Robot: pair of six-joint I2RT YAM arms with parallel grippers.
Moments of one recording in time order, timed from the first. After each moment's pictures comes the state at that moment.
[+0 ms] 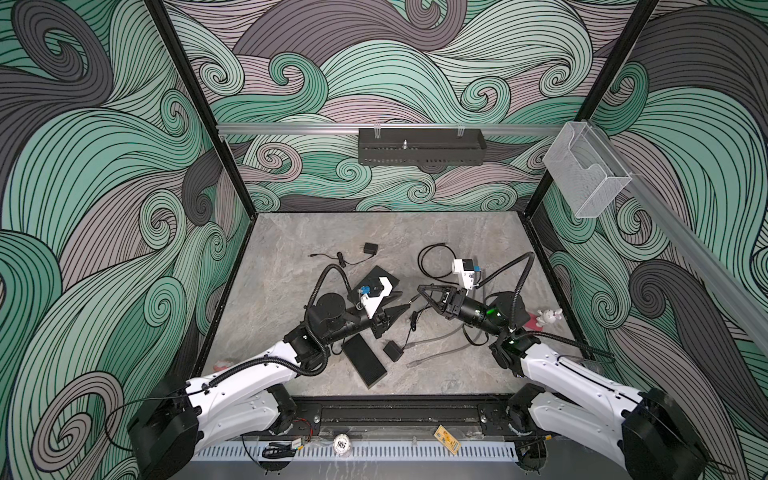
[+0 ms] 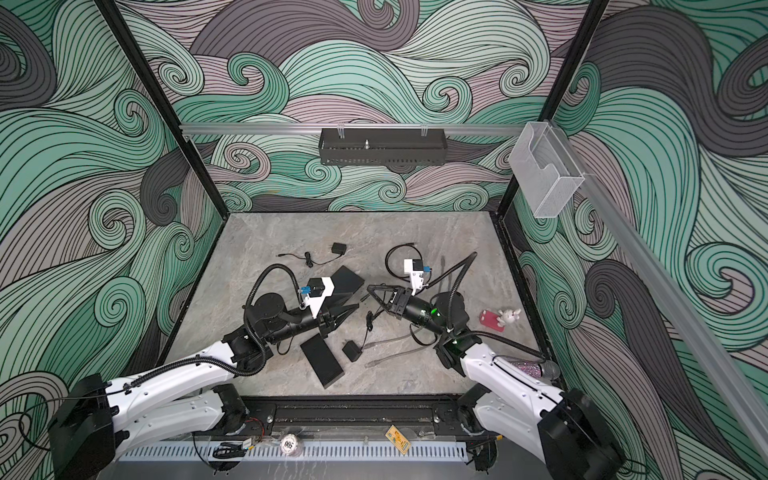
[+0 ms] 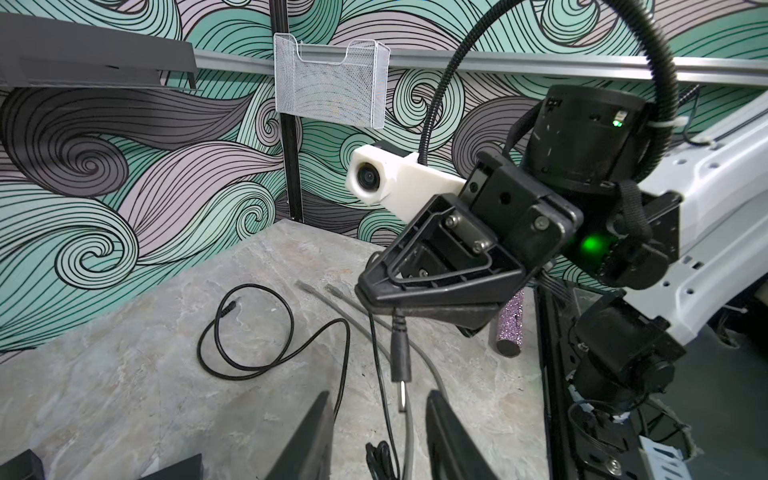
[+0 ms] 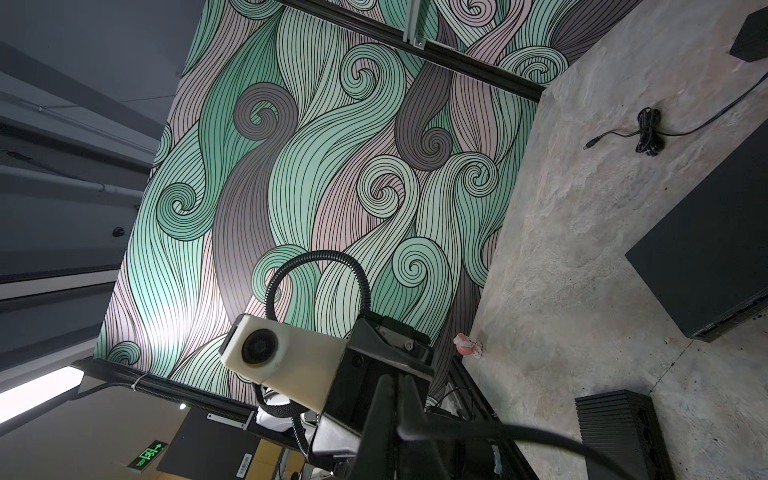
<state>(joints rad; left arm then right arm) -0.84 1.03 0.52 0.48 0.28 -0.03 0.59 1.01 0.40 0.76 -0.54 1.29</state>
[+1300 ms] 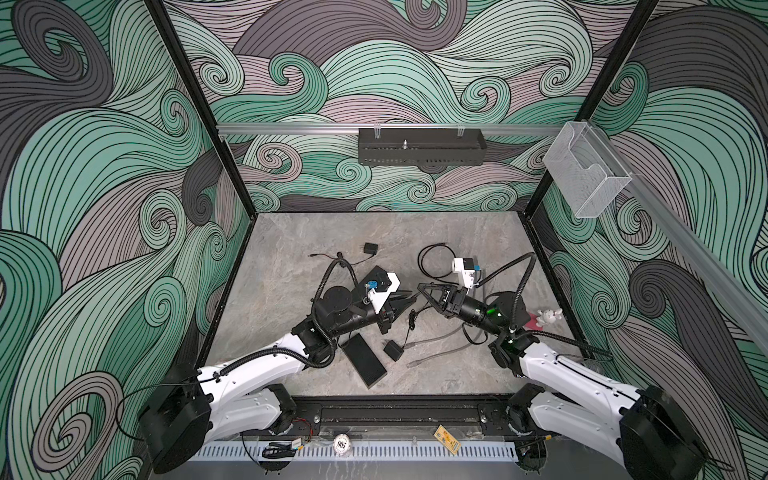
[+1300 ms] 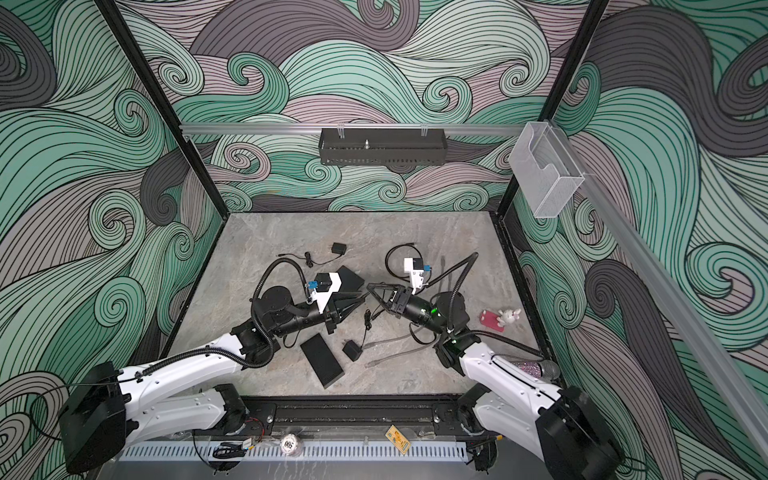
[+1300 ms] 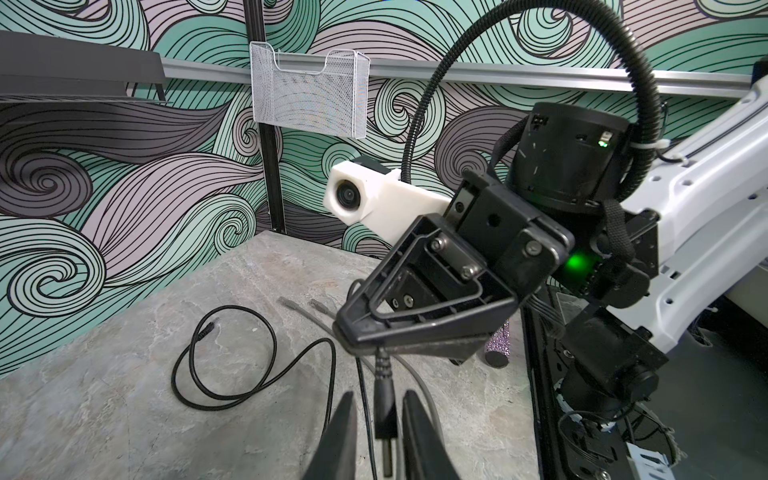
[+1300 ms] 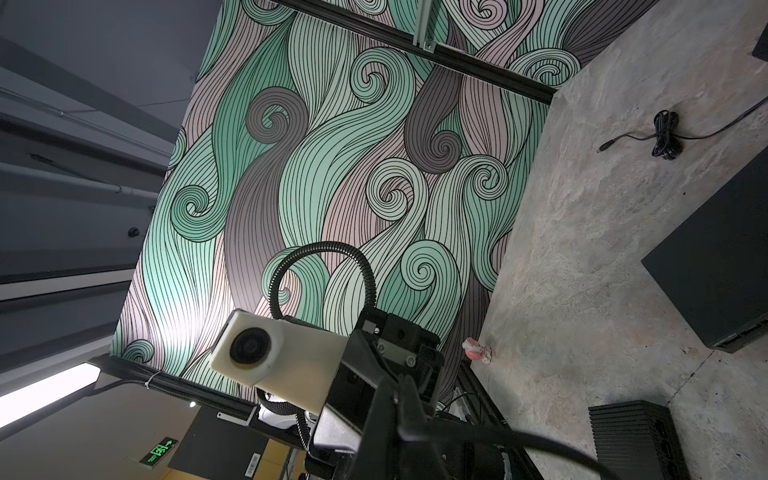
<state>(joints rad) -0.84 1.11 0.59 0.50 0.34 -0.03 0.59 1.02 0.40 0.80 -0.54 1.31</state>
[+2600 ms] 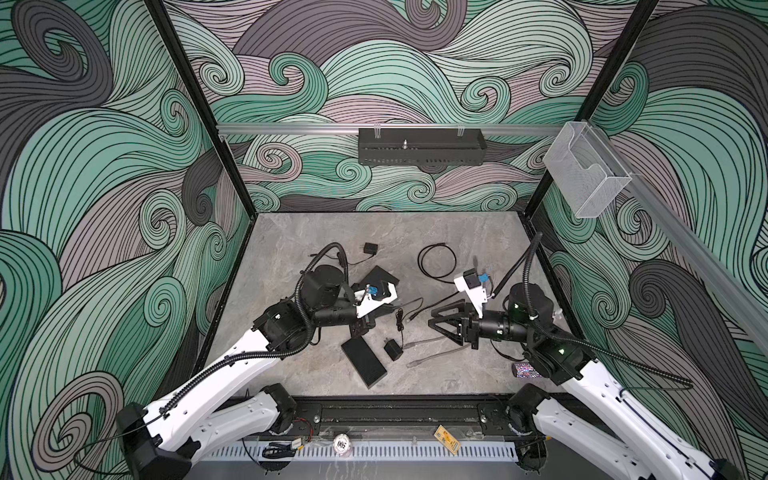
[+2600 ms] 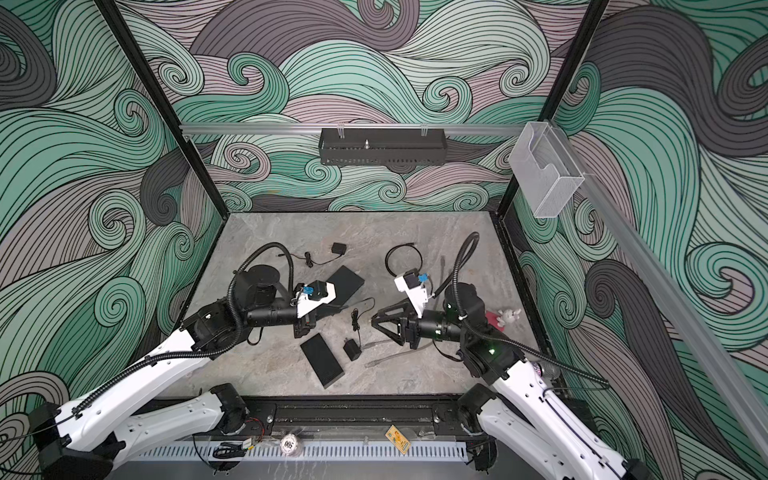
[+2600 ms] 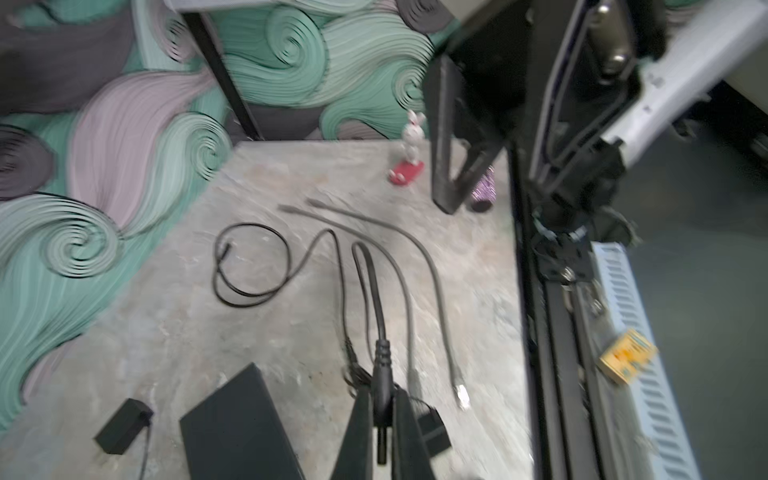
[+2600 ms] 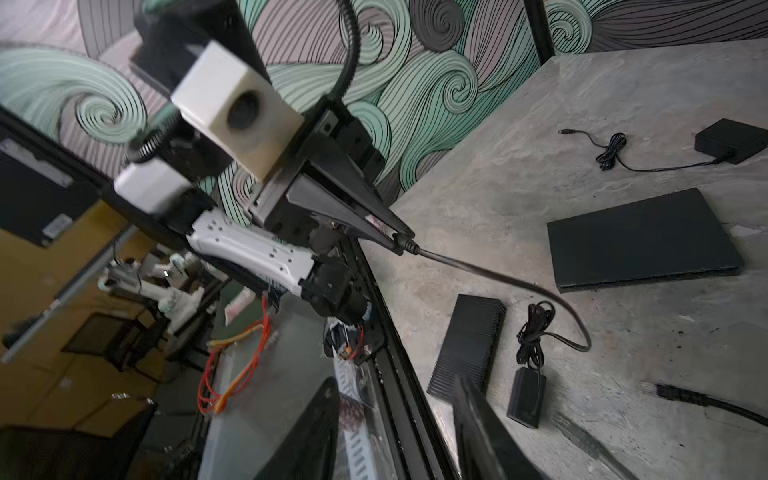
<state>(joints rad) -0.75 0.97 0.95 -0.55 0.50 0.48 0.66 0.71 0.70 -0.34 -0.73 0.25</state>
